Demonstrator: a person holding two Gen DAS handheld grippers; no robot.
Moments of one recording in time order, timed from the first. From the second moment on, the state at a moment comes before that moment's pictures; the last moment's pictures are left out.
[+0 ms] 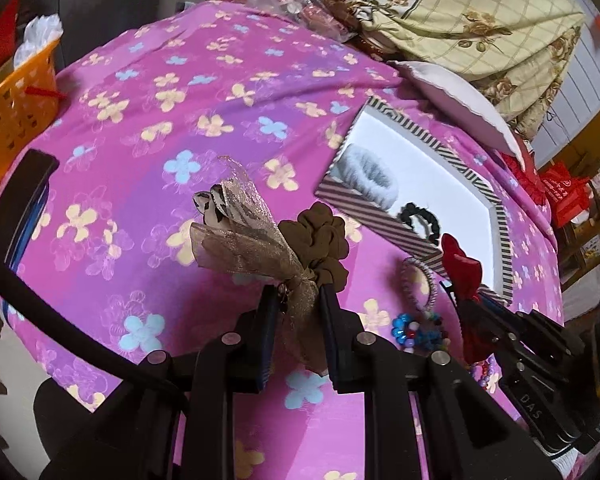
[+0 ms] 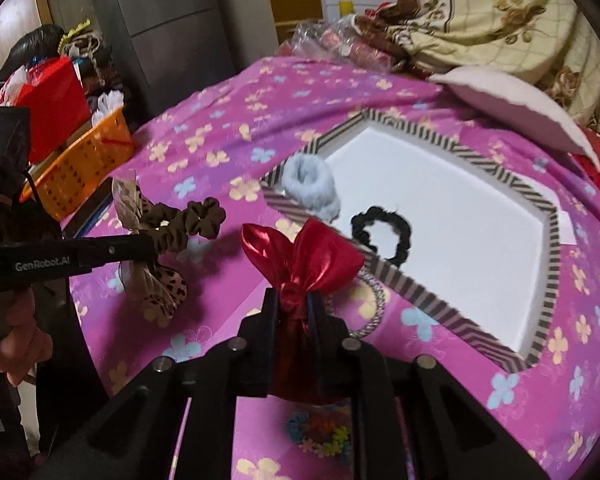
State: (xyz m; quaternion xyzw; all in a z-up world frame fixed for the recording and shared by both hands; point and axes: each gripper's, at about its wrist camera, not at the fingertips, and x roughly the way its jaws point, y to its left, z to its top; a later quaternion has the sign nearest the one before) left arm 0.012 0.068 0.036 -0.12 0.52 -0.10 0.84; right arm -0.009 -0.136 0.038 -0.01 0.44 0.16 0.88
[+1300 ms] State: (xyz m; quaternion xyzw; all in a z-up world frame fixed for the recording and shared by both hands) left arm 0.099 -0.044 0.074 -0.03 0.48 -0.15 0.87; right arm 0.042 -0.221 0.048 0.03 0.43 0.06 0.90
